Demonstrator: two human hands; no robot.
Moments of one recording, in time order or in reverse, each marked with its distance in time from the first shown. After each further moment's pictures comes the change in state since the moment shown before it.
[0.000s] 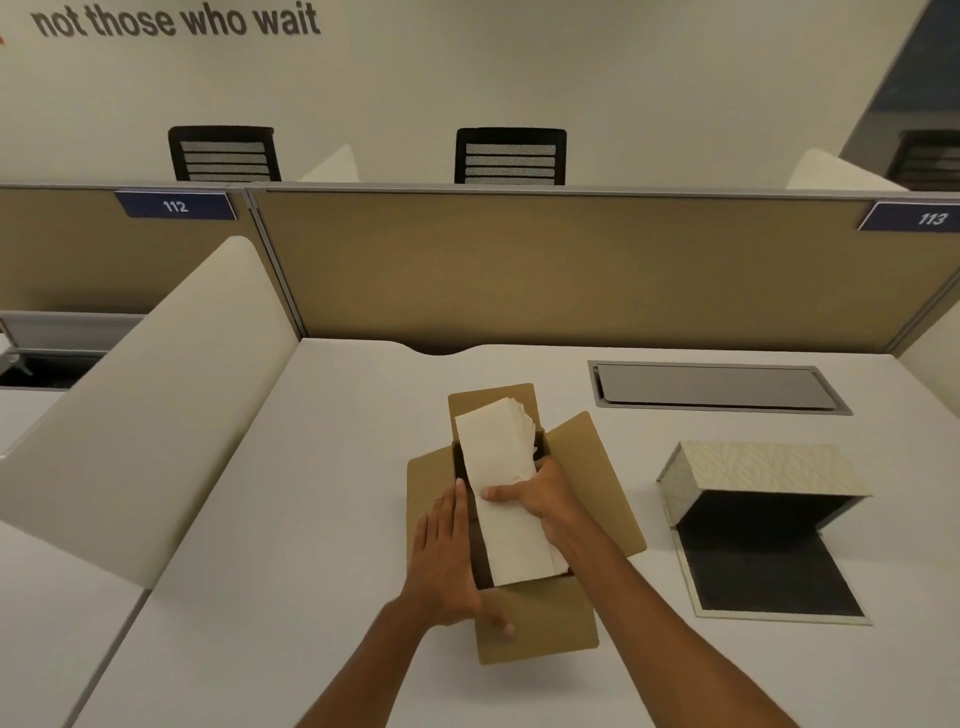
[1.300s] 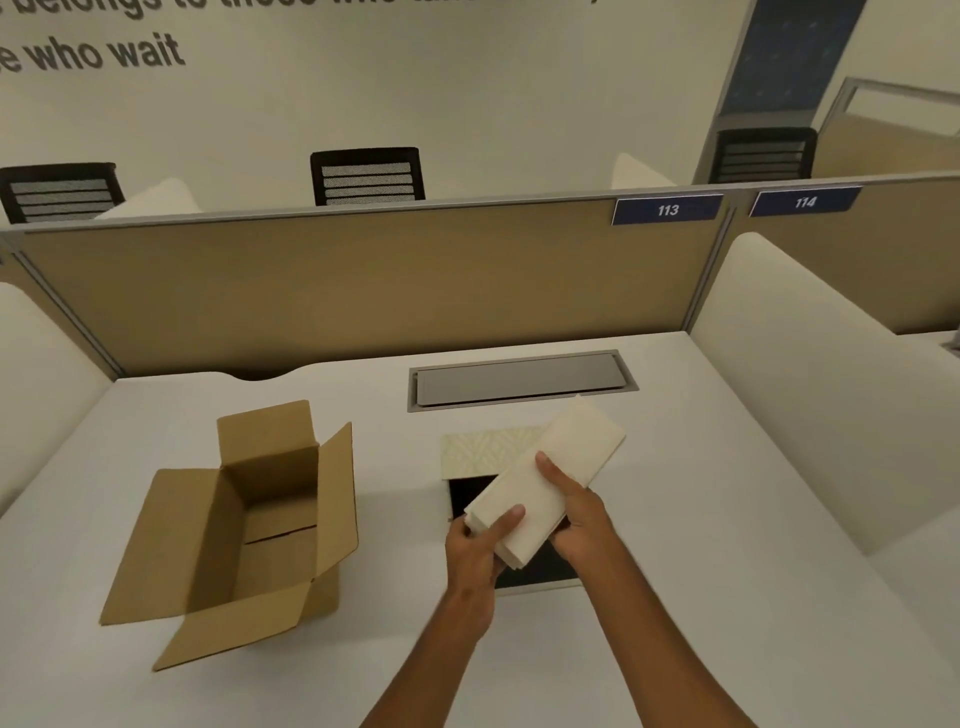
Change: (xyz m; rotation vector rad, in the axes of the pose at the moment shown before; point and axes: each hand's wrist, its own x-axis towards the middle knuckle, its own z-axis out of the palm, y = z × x) left_hand 0.059 0.357 0.128 -1.609 0.100 -0.428; right_hand -0.022 0.119 -0.341 0.919 0.148 0.044
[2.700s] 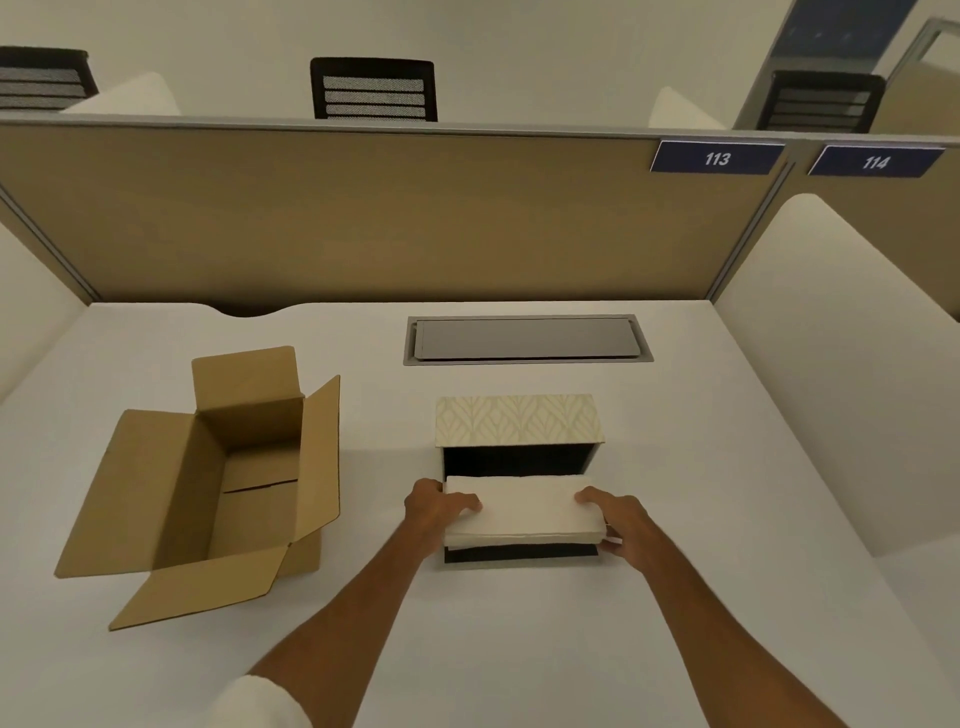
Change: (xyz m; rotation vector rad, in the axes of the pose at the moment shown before) left_hand 0.107 -0.004 -0.049 0.672 0.181 -0.213; right_hand 0.070 0.001 -0.089 -0.656 0.192 0.264
